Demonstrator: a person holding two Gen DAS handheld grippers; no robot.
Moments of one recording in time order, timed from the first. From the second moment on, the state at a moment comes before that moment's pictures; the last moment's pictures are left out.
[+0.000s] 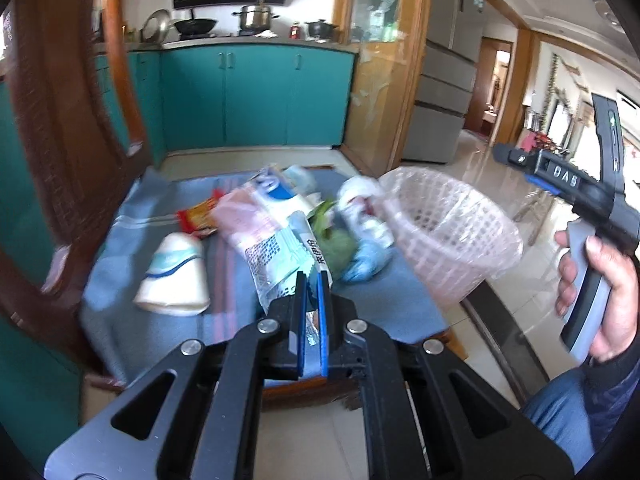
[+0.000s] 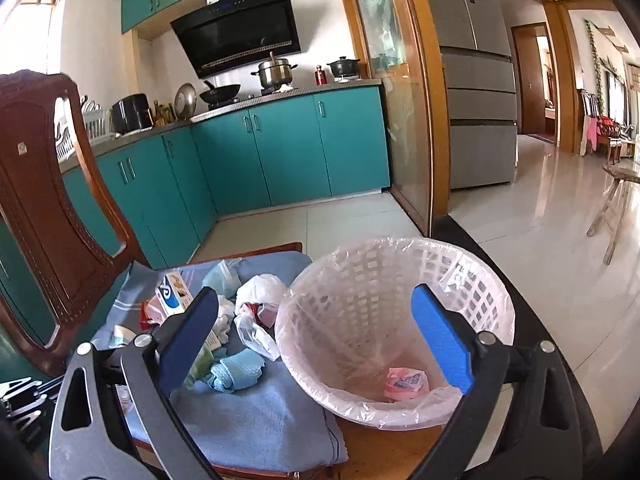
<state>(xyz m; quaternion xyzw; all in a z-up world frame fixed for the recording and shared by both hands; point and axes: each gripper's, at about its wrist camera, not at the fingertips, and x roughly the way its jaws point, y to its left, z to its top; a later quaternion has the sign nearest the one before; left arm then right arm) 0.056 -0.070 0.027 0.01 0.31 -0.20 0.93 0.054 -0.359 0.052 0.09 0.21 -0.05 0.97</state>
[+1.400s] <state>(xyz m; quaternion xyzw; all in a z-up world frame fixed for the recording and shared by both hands) 0.045 -0.019 0.009 0.01 0.33 -0.10 0.94 0.013 -0.249 0.015 0.05 0.29 0.07 0.95</state>
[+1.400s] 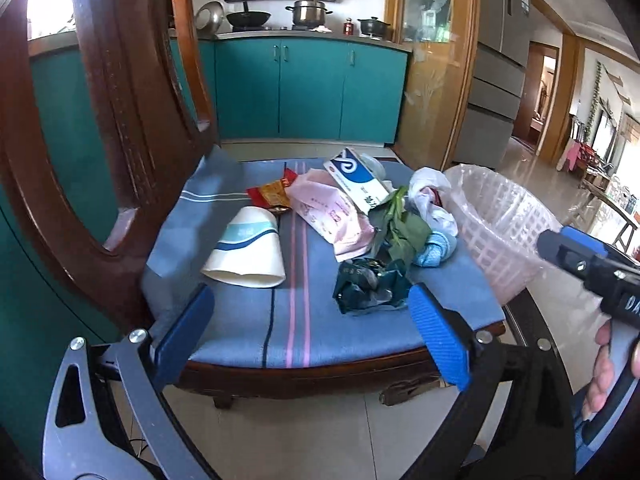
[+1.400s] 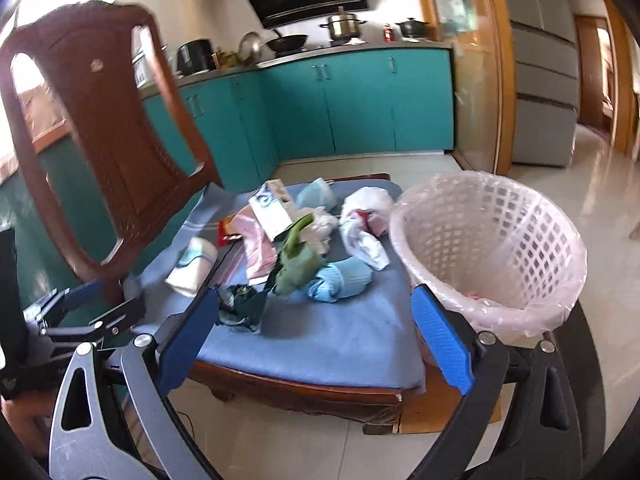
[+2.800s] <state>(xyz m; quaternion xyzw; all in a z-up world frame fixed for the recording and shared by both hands) 0.098 -0.092 -0.040 0.05 0.39 -0.15 0.91 0.027 -0.252 0.008 0.06 0.31 0.06 0.95</state>
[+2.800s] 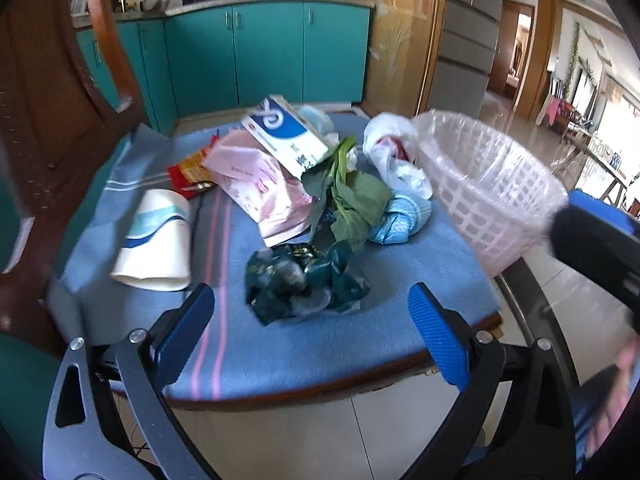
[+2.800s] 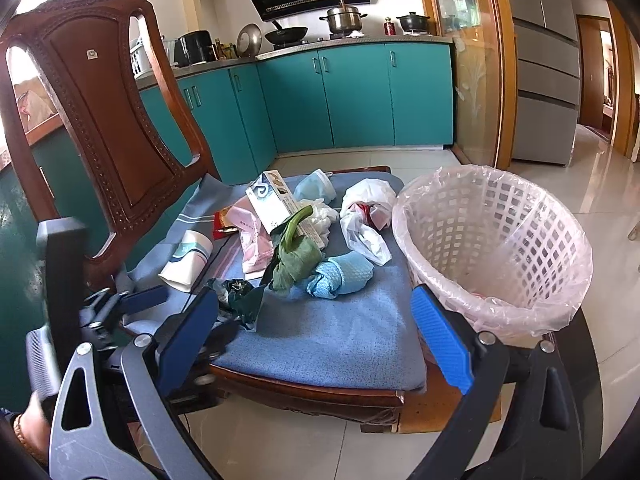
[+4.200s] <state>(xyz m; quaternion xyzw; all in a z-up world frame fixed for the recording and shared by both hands) 0.084 0.010 0.023 -0.04 0.31 -0.08 0.95 0.145 -0.179 -0.042 -0.01 0.35 0.05 0.93</state>
